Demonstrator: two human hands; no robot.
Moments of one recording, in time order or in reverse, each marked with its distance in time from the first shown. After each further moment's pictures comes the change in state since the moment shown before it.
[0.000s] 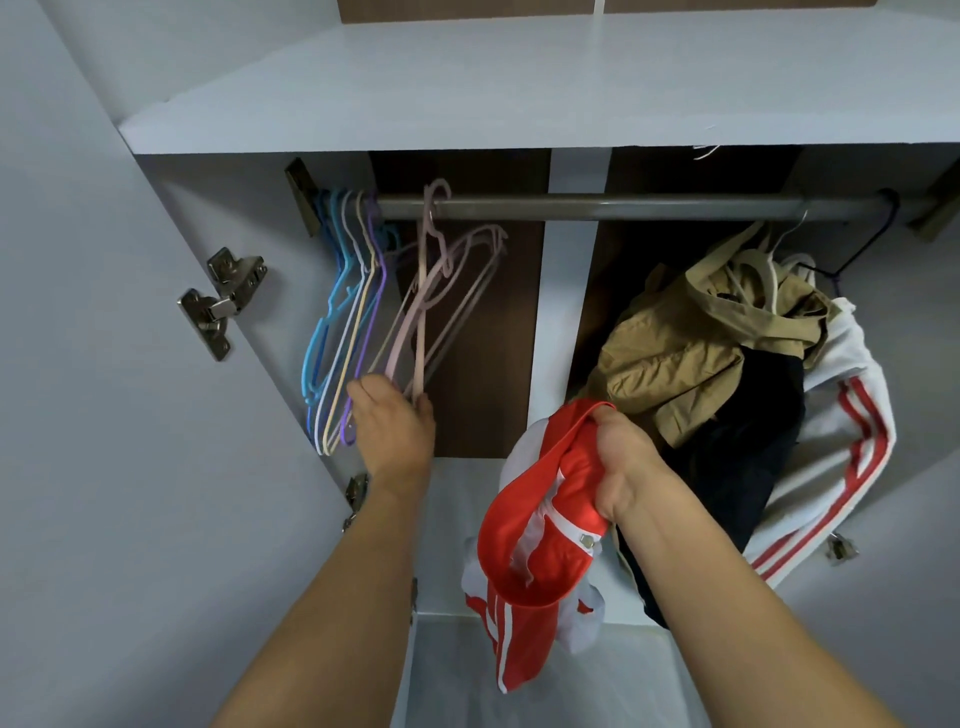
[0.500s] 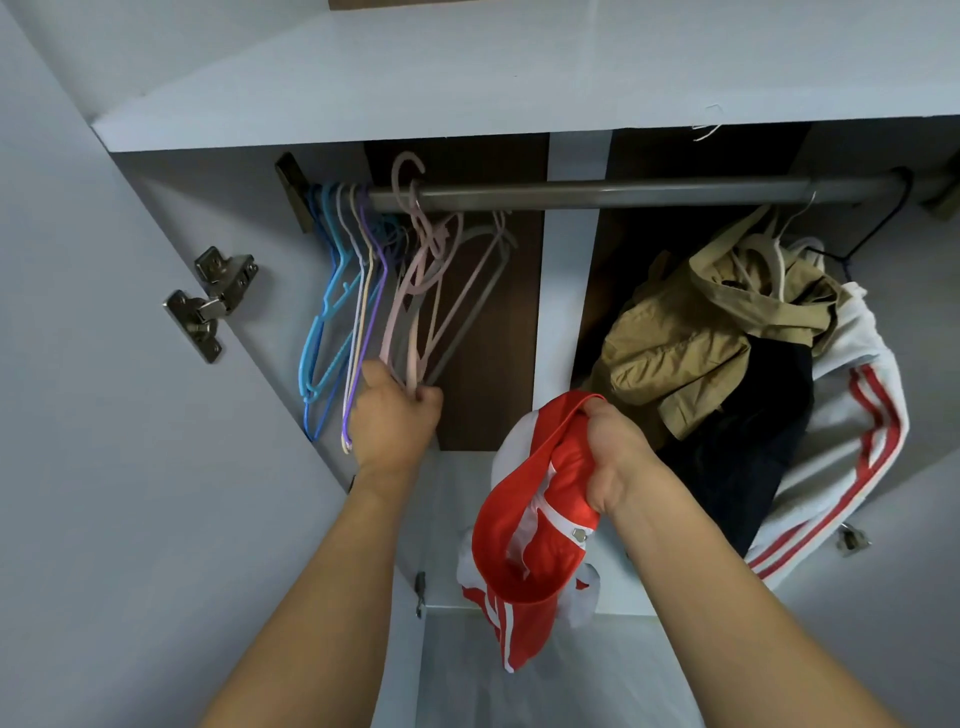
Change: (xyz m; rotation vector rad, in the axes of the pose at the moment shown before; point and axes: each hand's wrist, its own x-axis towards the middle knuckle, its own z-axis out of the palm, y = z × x) left_hand 0.006 0.001 -0.009 -0.019 -0.053 0.016; right_hand -0.002 0.001 0.008 -0.005 -0.009 0.007
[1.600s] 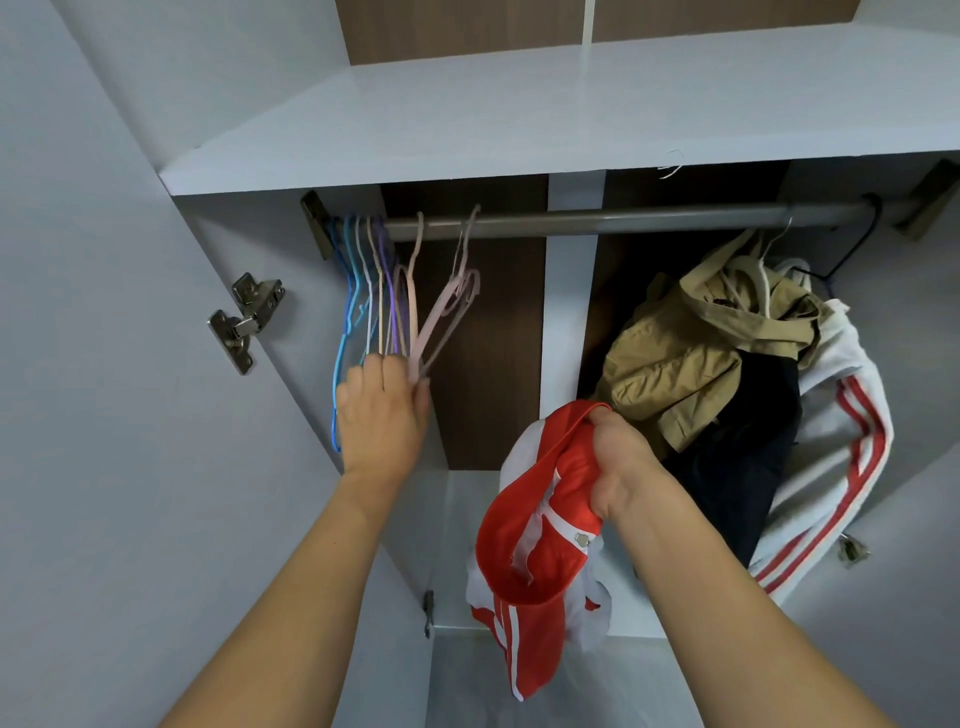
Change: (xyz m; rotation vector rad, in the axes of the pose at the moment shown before) left_hand 0.000 0.012 -0.047 0.397 0.139 0.483; right_hand -0.021 -0.002 -0.008 -0.009 -0.018 -0.026
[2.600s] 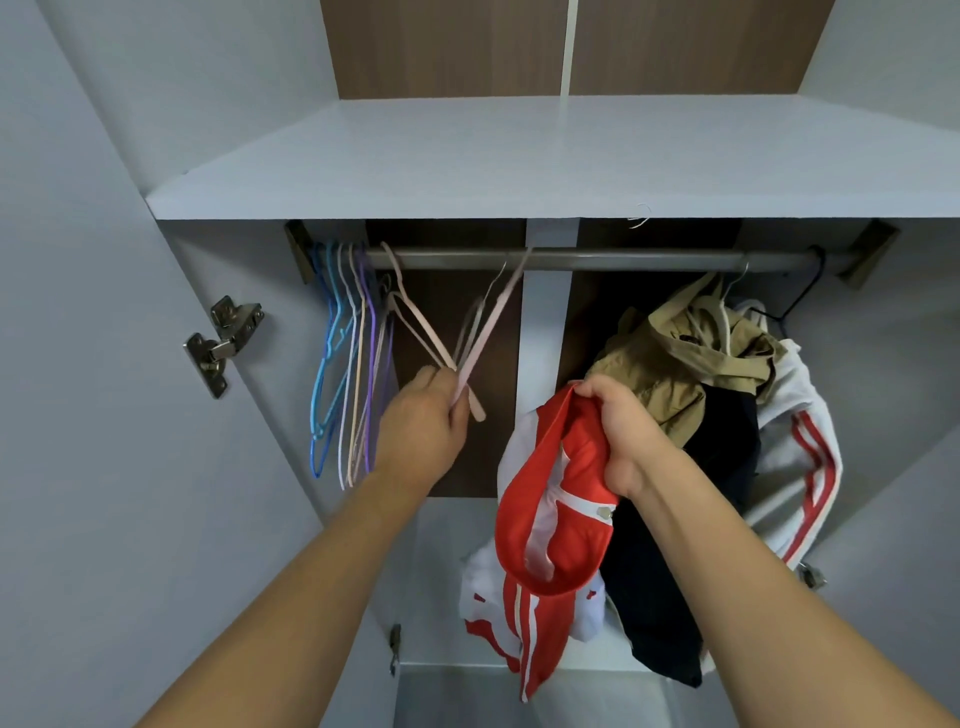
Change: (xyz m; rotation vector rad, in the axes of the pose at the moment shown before) left_hand 0.016 0.052 -0.004 -0.384 -0.153 0.125; right_hand 0.019 -0.050 -0.021 -0.091 -0.282 -0.294
